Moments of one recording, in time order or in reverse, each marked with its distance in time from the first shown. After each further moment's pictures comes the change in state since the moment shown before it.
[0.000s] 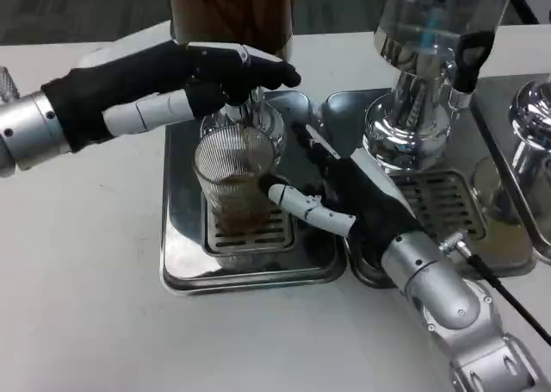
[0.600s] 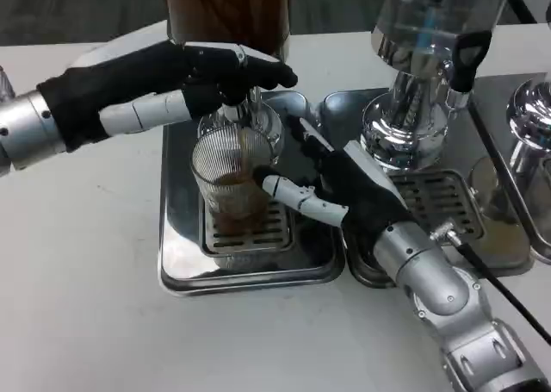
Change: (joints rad) left arm 0.005 0.012 0.002 -0.010 -0.001 0.003 0.002; right arm -0.068 0.015 -0.005 0.104 0.010 -0.034 -0.012
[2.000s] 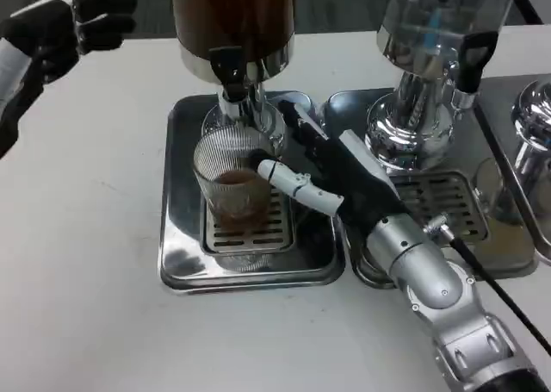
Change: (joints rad) left arm 0.195 -0.015 0.328 -0.008 -0.122 0.095 0.180; right arm -0.044 0.026 -0.024 0.097 0.031 -0.107 -0.015
